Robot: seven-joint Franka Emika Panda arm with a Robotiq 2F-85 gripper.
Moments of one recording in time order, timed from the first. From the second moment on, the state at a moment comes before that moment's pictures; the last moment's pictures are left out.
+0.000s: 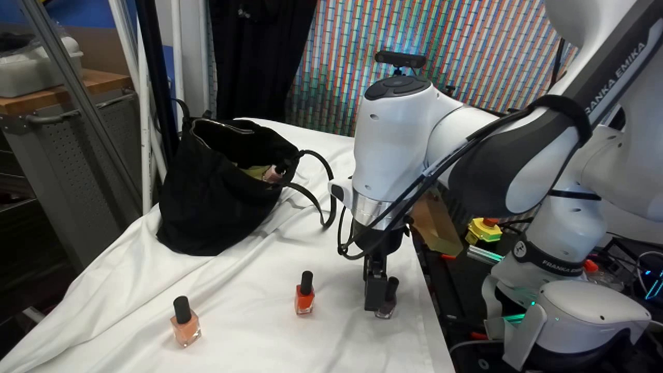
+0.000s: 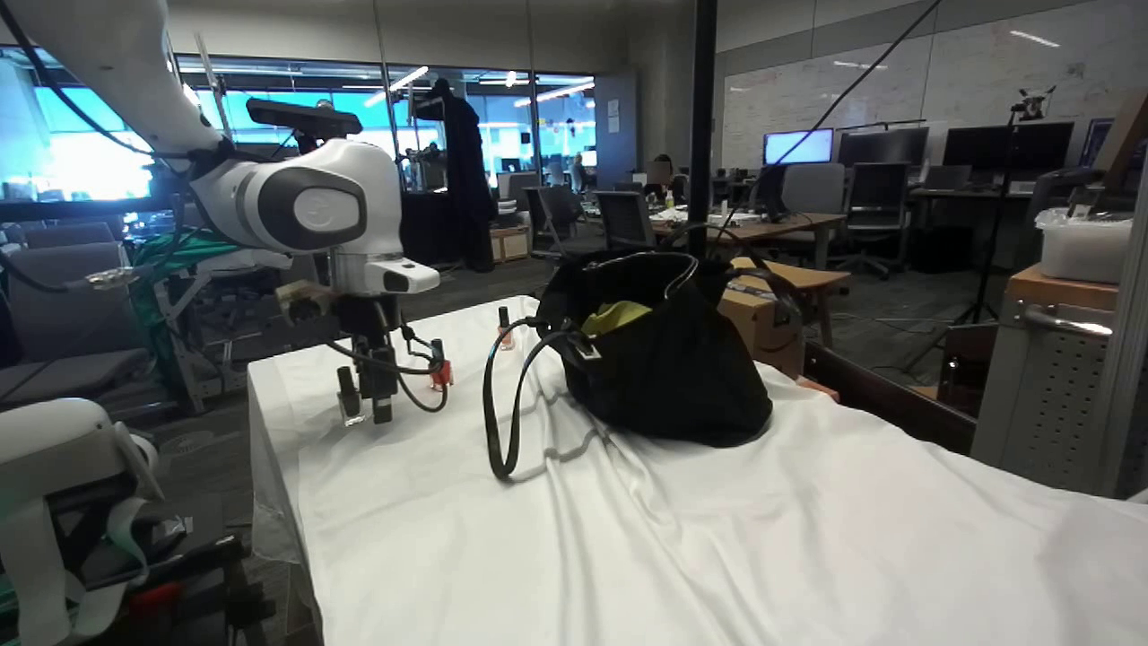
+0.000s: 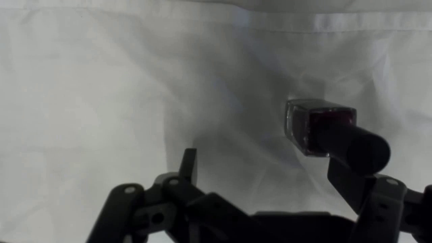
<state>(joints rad) 0.20 0.04 0.19 -2.50 -0.02 2.43 0.38</state>
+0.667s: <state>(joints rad) 0.23 0.05 0.21 -2.50 -0.01 2.43 0.36</state>
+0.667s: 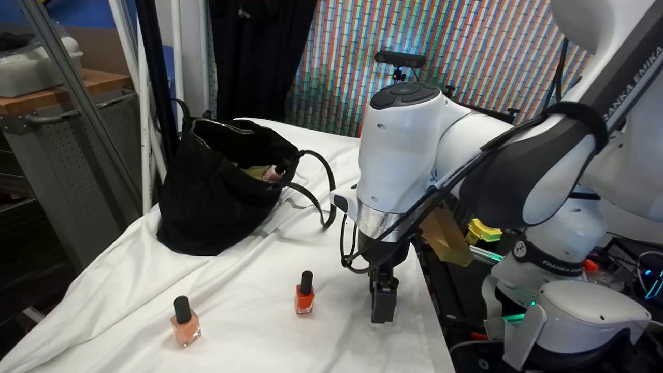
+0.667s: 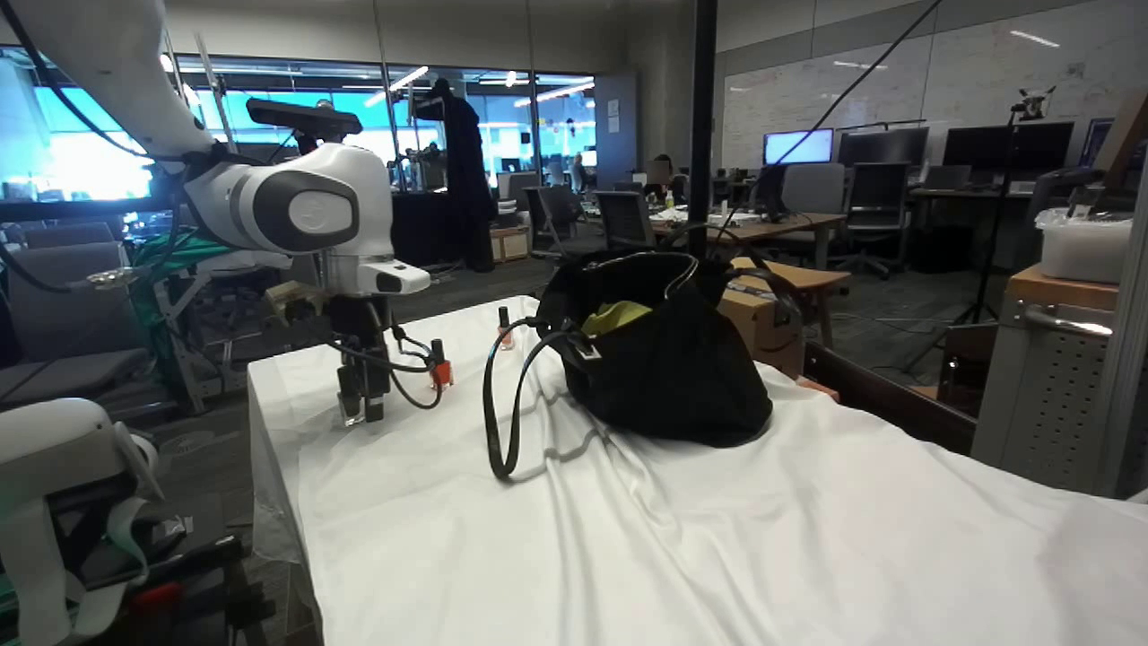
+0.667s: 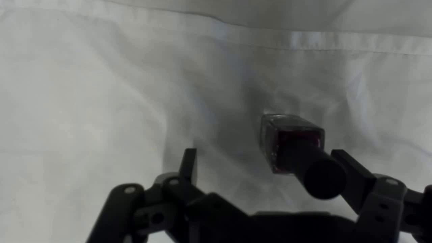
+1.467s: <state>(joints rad) 0.23 0.05 0.21 -2.50 0.00 2.43 0.33</state>
